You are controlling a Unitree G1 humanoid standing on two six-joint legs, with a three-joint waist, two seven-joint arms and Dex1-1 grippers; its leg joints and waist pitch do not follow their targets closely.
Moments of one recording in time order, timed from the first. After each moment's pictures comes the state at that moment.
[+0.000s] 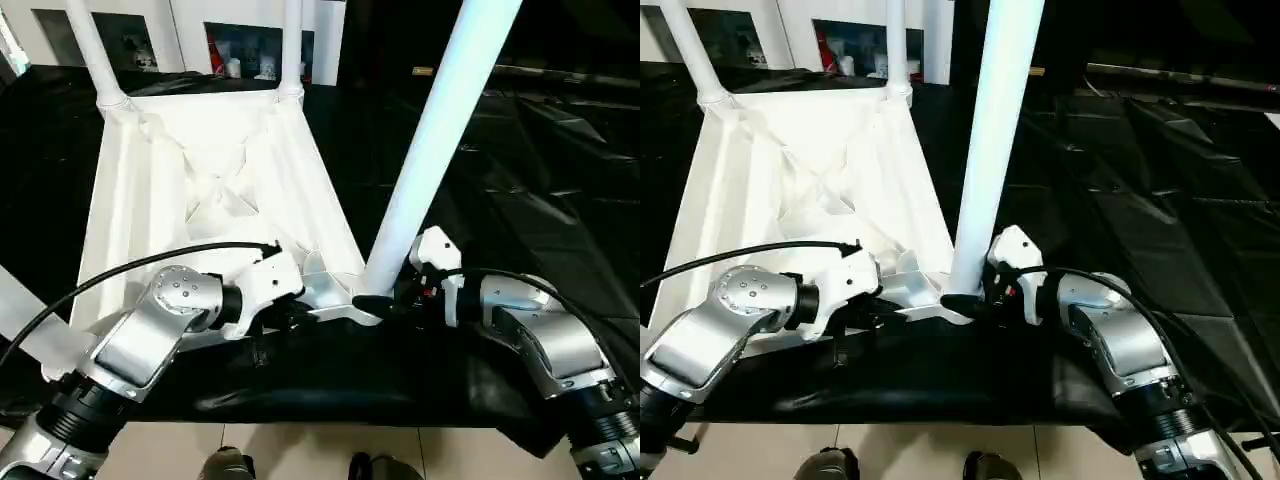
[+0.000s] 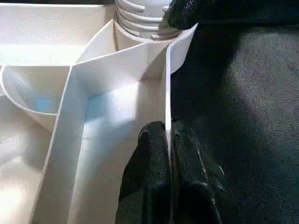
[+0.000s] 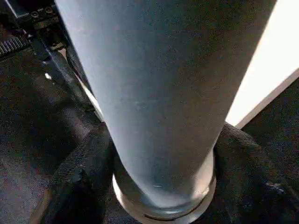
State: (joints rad) left arm -0.41 0.56 -0.39 -0.07 -0.07 0.52 -1.01; right arm -0.39 -0.43 0.20 0.17 0.23 0.31 1.01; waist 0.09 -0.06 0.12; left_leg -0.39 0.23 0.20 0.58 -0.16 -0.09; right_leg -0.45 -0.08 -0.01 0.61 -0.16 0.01
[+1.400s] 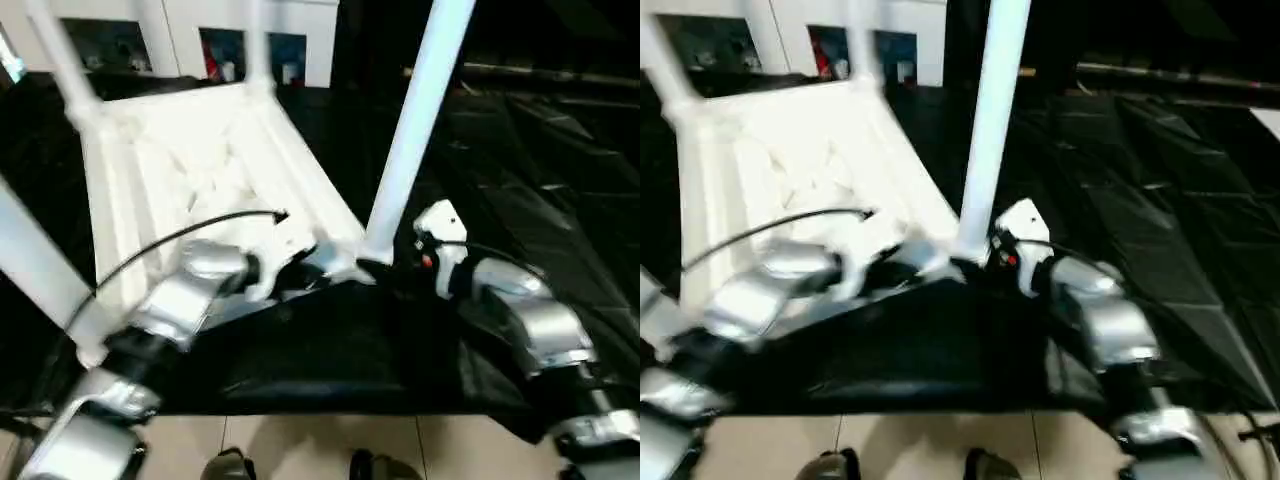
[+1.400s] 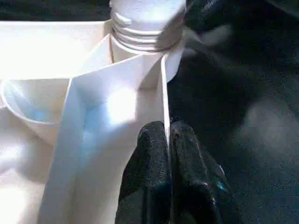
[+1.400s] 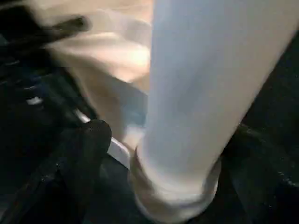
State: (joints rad) left arm -0.59 0.43 -0.35 0.36 -0.05 0.29 -1.11; right arm -0.47 -0.40 0.16 0.27 0.21 0.24 0.94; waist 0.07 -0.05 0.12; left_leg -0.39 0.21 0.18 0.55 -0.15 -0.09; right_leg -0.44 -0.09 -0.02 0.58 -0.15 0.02
